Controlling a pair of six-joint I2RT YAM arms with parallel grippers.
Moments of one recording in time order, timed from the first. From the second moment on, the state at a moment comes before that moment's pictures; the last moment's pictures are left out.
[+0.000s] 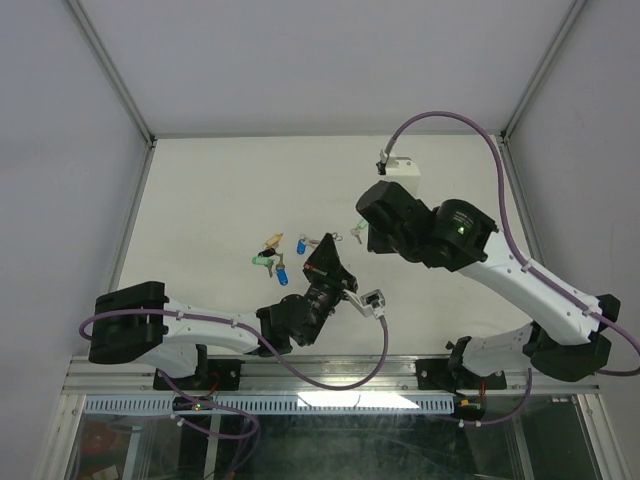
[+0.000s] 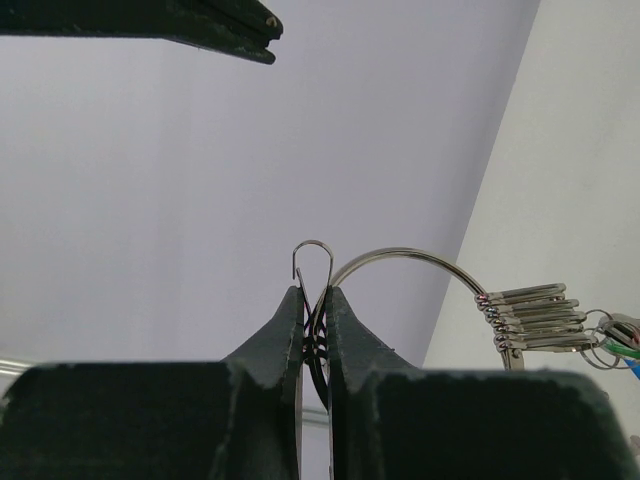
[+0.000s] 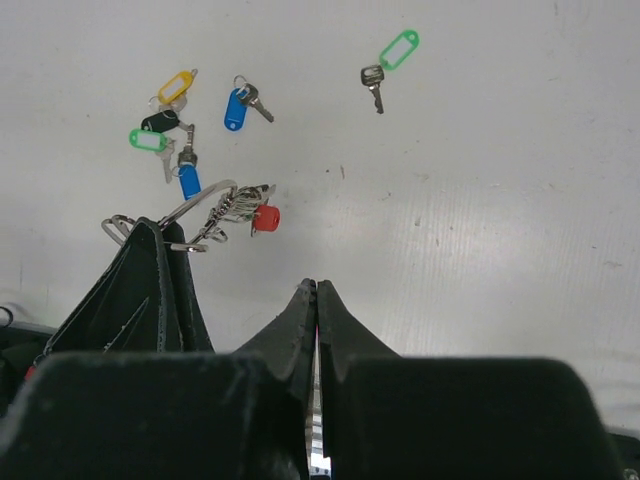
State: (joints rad) left arm -1.42 1.42 0.62 1.02 -0.93 1.57; right arm 1.06 1.34 1.70 -1.30 0.58 0.80
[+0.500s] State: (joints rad) left arm -1.41 1.24 0.63 0.89 -0.90 1.36; right arm 0.70 1.10 1.37 -0.92 0.13 0.67
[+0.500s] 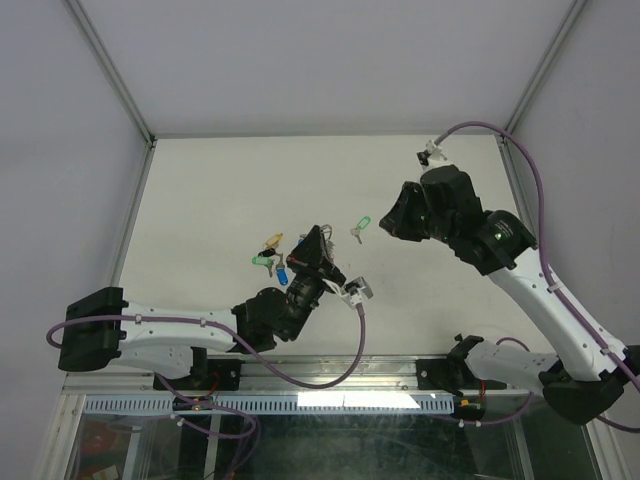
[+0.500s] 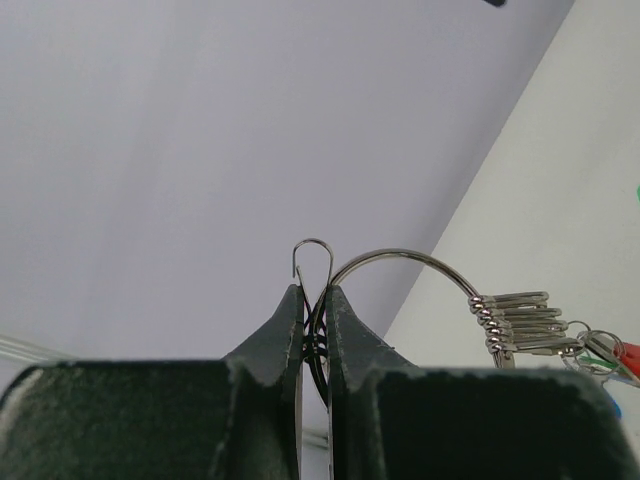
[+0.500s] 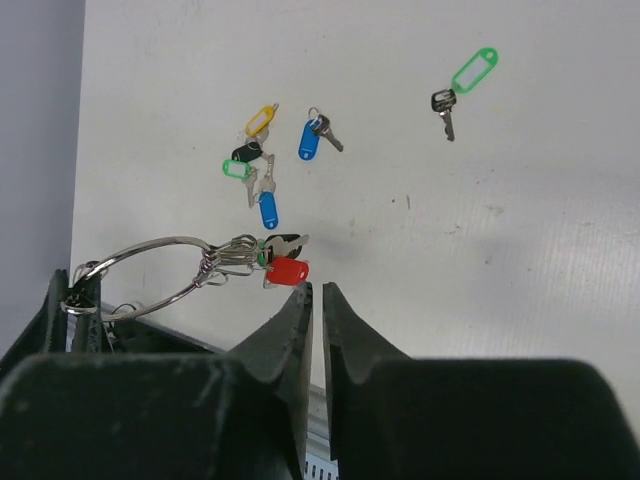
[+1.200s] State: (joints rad) left arm -1.31 1.01 0.78 0.41 -0.51 0.80; right arm 0.64 0.92 1.28 -0.60 -0.22 0.39
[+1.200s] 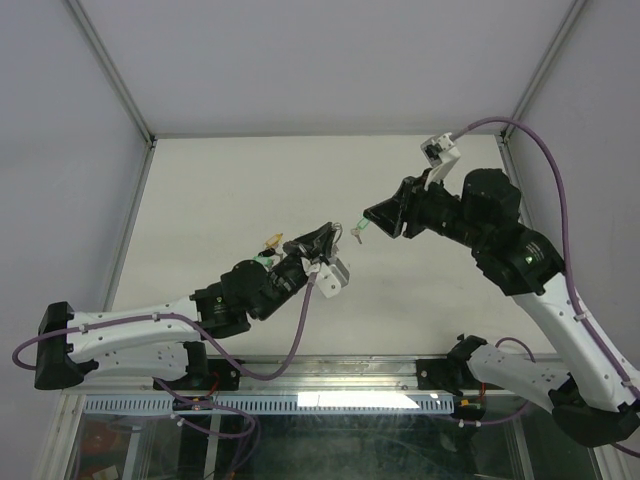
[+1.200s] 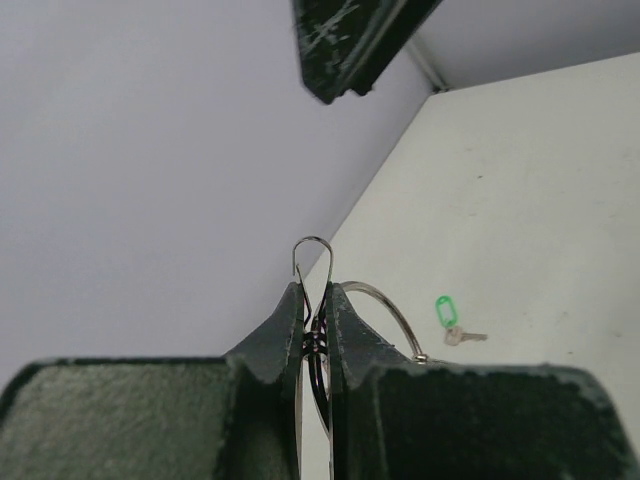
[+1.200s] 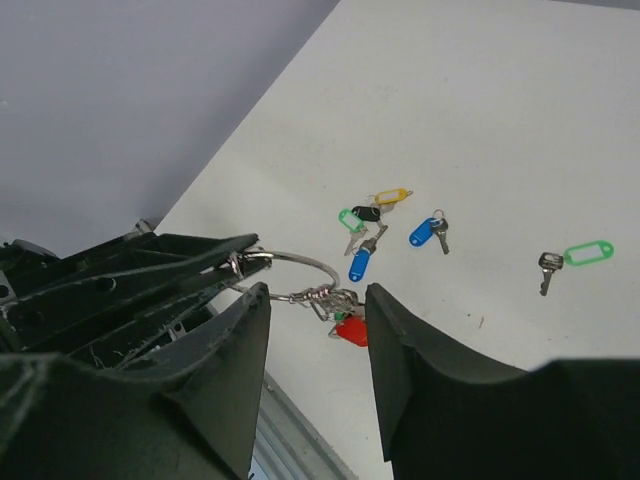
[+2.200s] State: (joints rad) left arm -1.28 1.00 0.80 0.25 -0.30 0.64; right arm 0.78 1.11 1.41 -0.79 -0.29 0.46
